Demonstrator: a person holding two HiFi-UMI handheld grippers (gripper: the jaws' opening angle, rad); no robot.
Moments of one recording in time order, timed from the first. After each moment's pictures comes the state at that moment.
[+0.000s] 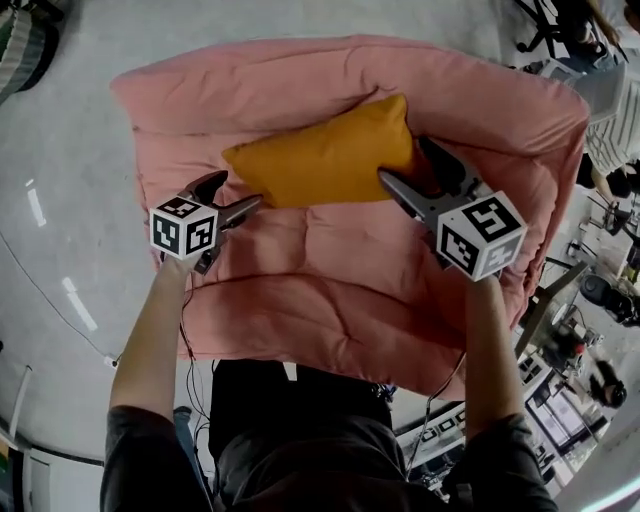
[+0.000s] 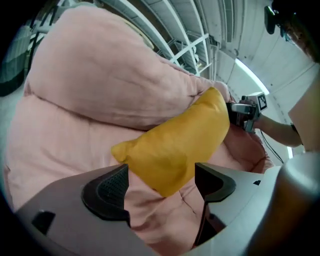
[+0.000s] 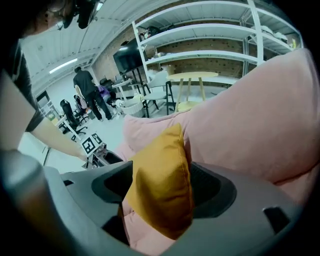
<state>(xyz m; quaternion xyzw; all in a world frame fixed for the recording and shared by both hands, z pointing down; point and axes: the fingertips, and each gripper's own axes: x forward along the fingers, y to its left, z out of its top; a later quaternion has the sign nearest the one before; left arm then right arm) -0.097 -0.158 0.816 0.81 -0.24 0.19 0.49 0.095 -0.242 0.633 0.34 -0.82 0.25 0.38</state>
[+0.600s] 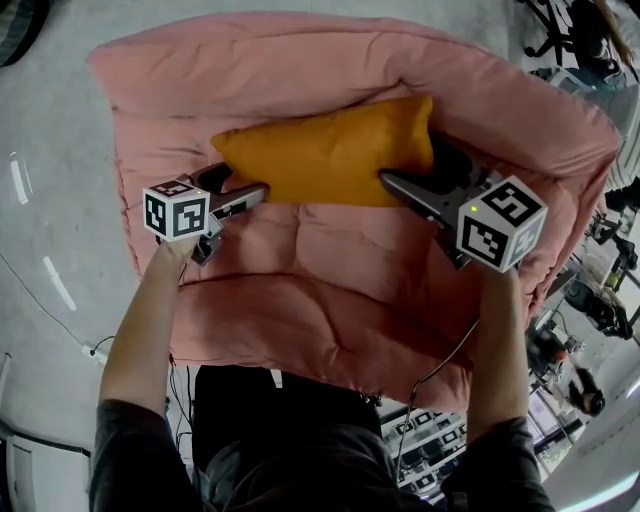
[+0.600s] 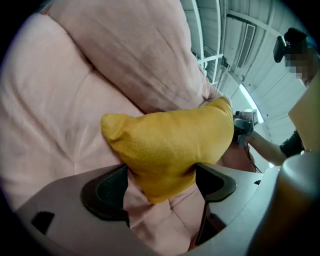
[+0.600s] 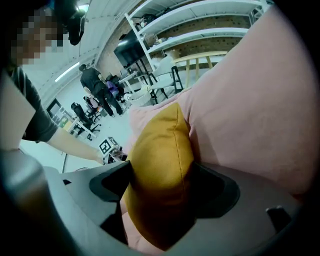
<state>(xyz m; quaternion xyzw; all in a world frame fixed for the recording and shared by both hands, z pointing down) -0.063 -0.156 0.855 0.78 -0.20 0.09 0.58 0.090 -0.247 0.672 0.25 -0.82 0.32 0.40</state>
